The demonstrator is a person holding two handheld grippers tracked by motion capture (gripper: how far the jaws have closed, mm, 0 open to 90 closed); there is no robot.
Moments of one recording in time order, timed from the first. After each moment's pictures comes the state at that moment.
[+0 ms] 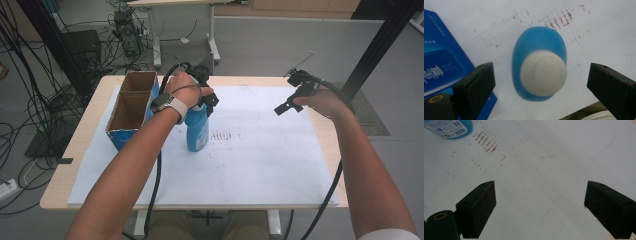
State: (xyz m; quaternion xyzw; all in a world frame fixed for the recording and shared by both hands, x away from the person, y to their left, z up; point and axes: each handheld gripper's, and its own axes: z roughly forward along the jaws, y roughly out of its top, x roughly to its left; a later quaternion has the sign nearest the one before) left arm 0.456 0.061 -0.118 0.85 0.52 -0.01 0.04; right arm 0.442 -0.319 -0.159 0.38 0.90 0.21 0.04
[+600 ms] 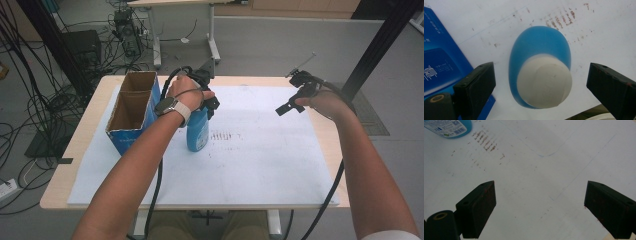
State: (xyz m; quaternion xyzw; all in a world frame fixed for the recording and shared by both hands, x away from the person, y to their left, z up) left arm 0.458 0.056 -0.129 0.85 0.53 -0.01 0.03; right arm 0.440 -0.324 -0.159 0.38 0.90 0.22 0.04
